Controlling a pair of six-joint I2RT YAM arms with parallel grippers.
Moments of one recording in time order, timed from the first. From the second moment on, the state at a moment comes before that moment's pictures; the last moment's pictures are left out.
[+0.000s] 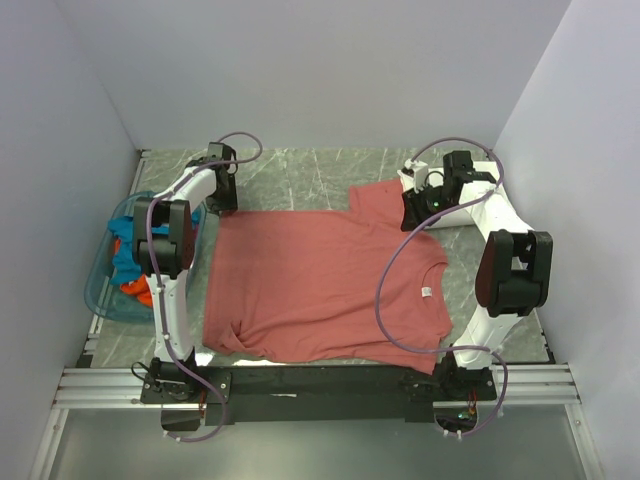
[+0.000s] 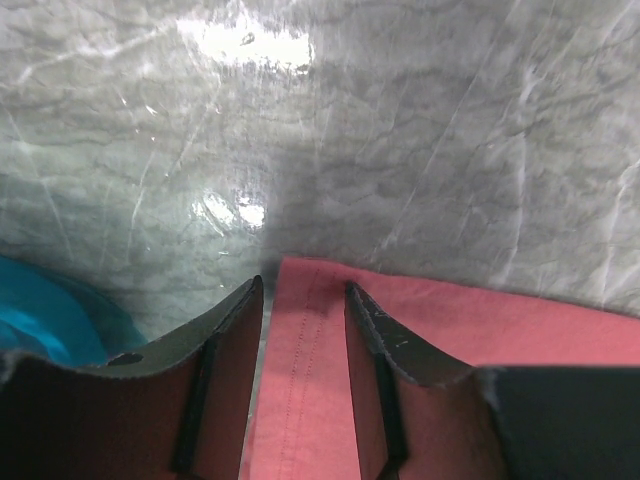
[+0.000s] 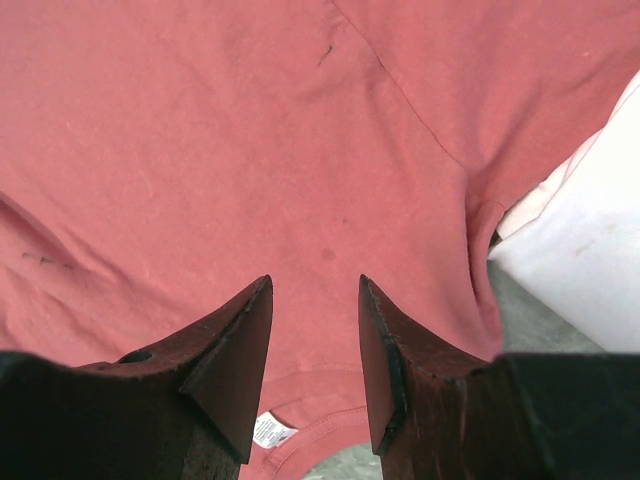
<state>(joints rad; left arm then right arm) -0.11 2.20 1.73 -0.64 -0.18 -0.23 -0.02 1.78 1.39 -0.78 -0.60 -0.56</state>
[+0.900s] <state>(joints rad) -0.09 2.06 1.54 -0.57 -0.11 -0.26 0.02 1.90 1.61 -0.77 -0.51 -0.49</state>
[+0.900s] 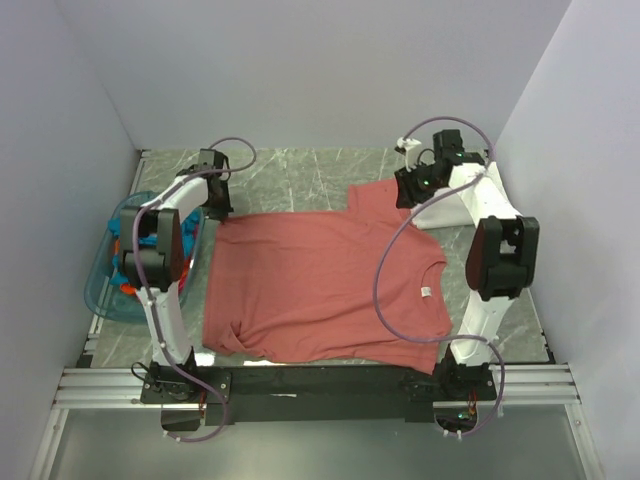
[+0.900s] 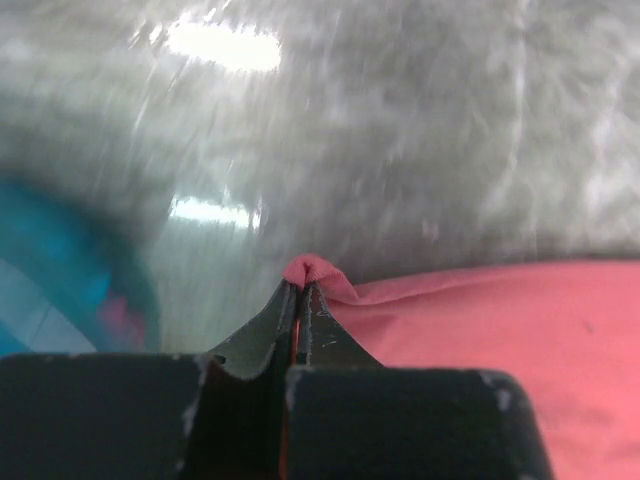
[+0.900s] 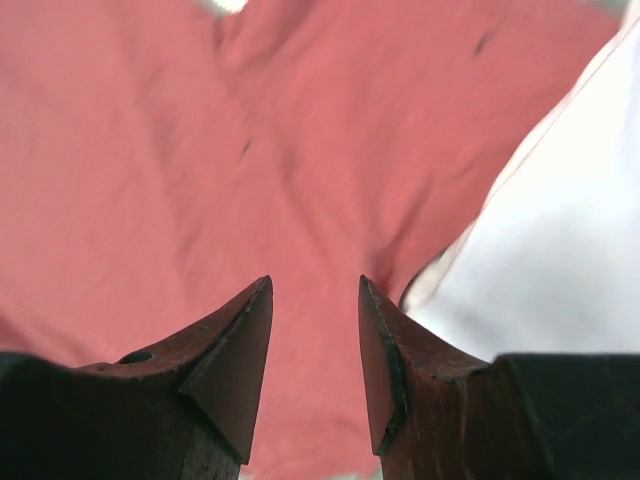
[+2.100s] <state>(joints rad) -0.05 1.70 1.24 -0.49 -0.12 -0.27 0.26 2.35 2.05 -0.91 -0.28 -0.36</state>
